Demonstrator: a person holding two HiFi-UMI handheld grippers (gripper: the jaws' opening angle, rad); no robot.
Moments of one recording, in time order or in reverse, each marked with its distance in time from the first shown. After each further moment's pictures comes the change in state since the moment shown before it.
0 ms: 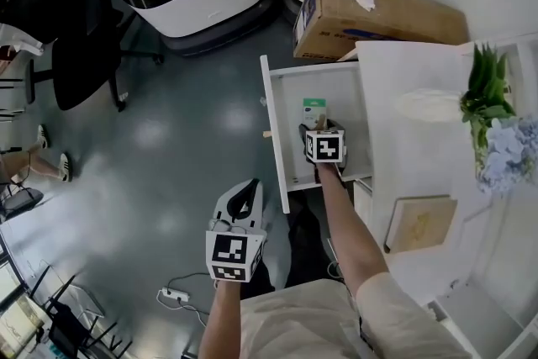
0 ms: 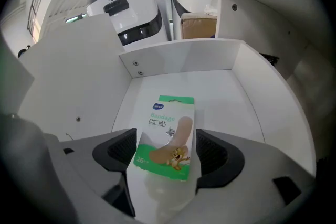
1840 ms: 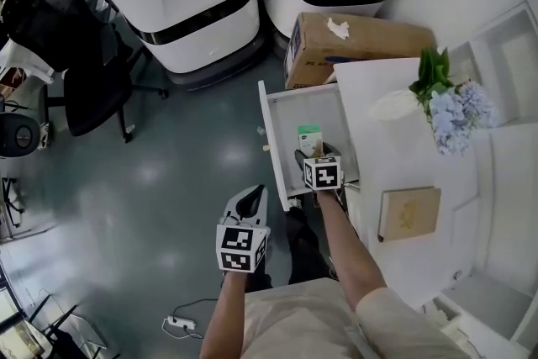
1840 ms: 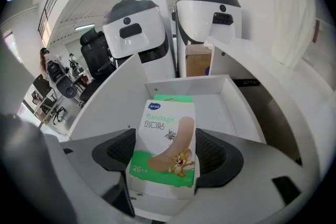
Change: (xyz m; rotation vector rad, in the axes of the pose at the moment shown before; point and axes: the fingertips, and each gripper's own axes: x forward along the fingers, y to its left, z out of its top) left arm -0.037 -0.019 0.014 -0.001 -0.044 -0.075; right arm -0.108 0.037 0.010 -0.031 -0.136 0.019
